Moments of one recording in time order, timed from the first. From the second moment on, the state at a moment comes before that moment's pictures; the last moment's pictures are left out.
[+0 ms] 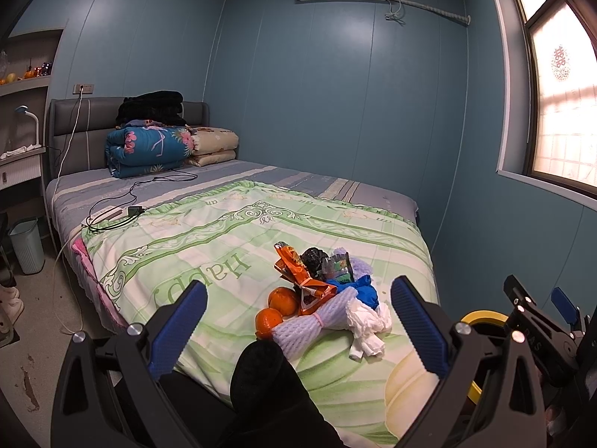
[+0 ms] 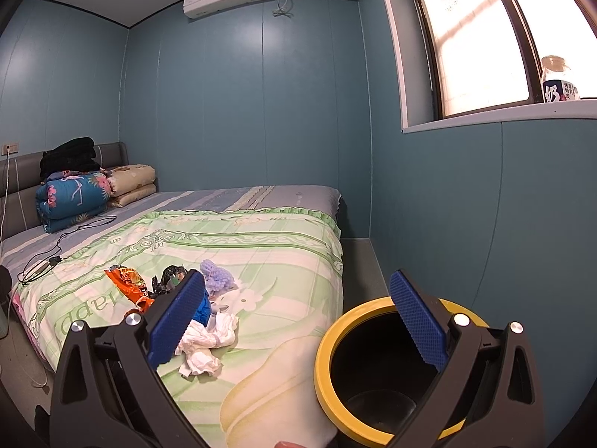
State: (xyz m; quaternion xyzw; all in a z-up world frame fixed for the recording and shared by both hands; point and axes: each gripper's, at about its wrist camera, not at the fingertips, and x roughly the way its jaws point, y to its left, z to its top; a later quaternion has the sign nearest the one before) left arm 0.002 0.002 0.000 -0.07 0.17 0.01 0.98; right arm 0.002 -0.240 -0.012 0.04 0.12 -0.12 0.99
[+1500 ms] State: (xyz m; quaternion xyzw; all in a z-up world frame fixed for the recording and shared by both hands) left arm 0.247 0.051 -0.080 -0.08 0.33 -0.07 0.94; right arm 0.147 -0.173 -0.125 -0.06 0.33 0.14 0.93
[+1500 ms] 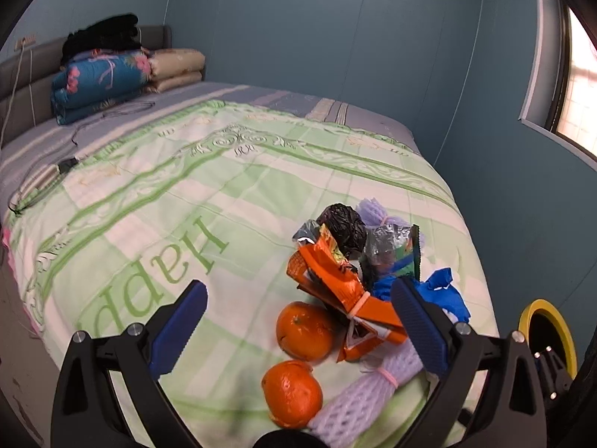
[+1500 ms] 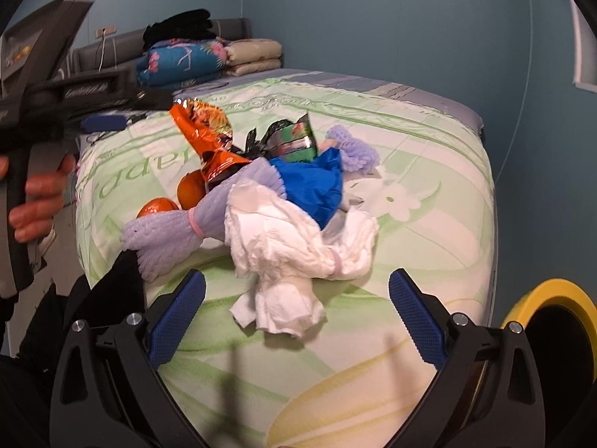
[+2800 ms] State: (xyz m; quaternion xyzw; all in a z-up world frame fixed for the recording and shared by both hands) left arm 0.285 0.059 -0.095 -0.18 0.34 -0.12 0.92; right arm 0.168 -0.178 -0.118 -0.01 0.38 0.15 0.91
